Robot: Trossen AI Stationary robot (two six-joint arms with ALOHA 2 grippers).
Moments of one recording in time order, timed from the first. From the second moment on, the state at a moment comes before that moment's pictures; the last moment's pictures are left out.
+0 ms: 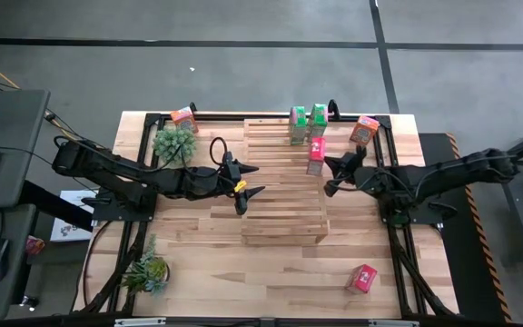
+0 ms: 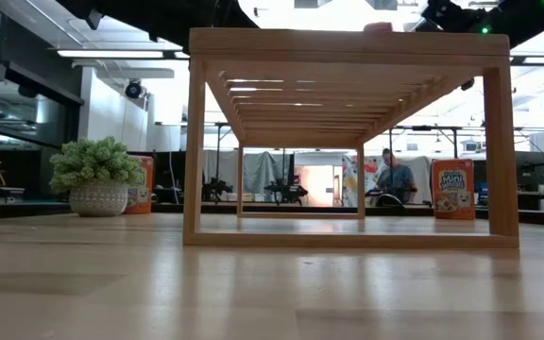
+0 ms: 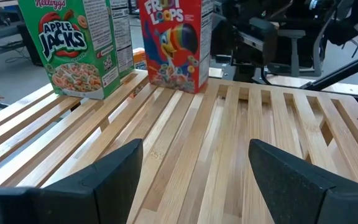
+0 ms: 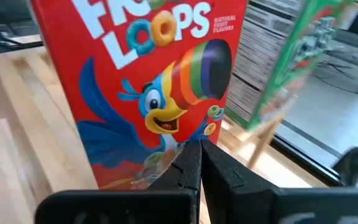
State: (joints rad) left arm -0.11 1.38 0.75 0.39 -0.41 -0.09; right arm 0.11 0.87 0.51 -0.09 0.79 0.25
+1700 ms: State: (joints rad) left arm -0.11 1.30 0.75 0.26 -0.44 -0.13; right arm 0.24 0.93 0.60 -0.09 0.62 0.25
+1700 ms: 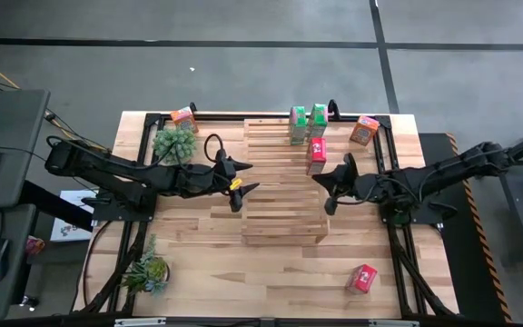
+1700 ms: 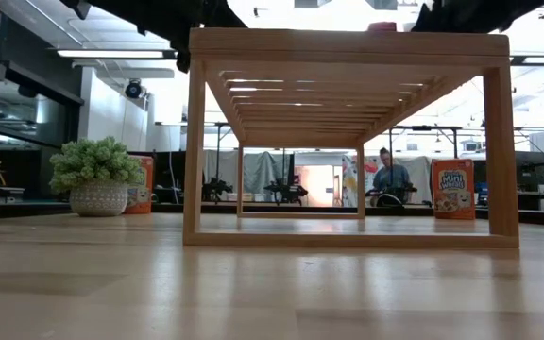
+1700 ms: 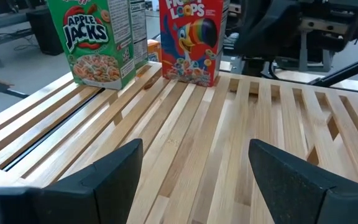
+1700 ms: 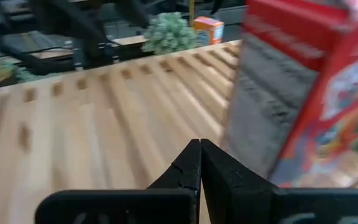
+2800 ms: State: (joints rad) left arm -0.13 1.25 0.75 0.17 -0.44 -0.11; right arm 0.25 0.85 0.64 -0.12 0.47 0.20
